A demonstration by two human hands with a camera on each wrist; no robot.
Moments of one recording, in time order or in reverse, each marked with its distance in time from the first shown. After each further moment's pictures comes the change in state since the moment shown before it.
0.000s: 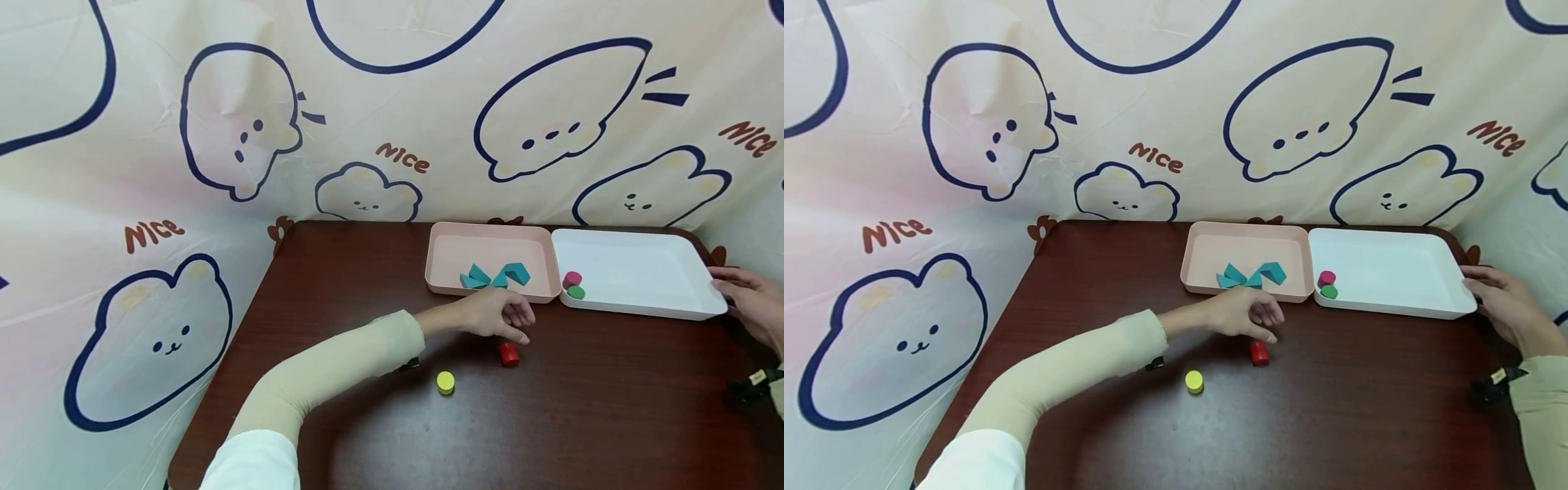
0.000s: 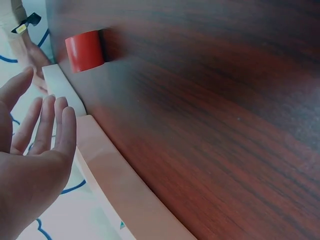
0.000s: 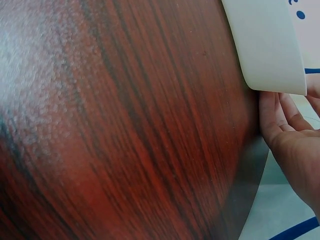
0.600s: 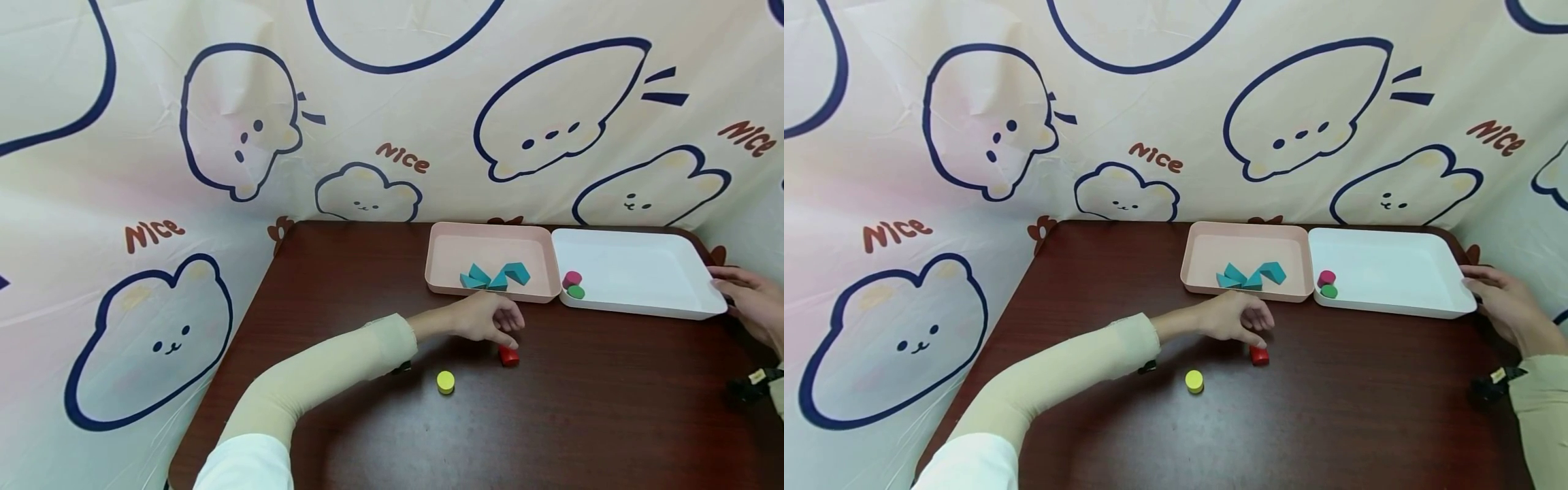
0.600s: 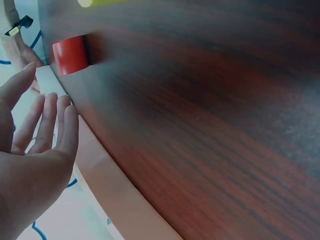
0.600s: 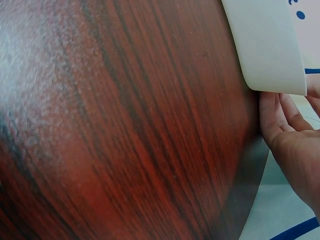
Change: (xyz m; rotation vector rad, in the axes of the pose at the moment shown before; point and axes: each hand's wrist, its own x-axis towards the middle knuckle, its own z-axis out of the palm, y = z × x) left_hand -0.015 -0.006 0.001 0.055 -0.015 -0.037; right_hand 0.002 0.003 0.000 0.007 -0.005 -0.001
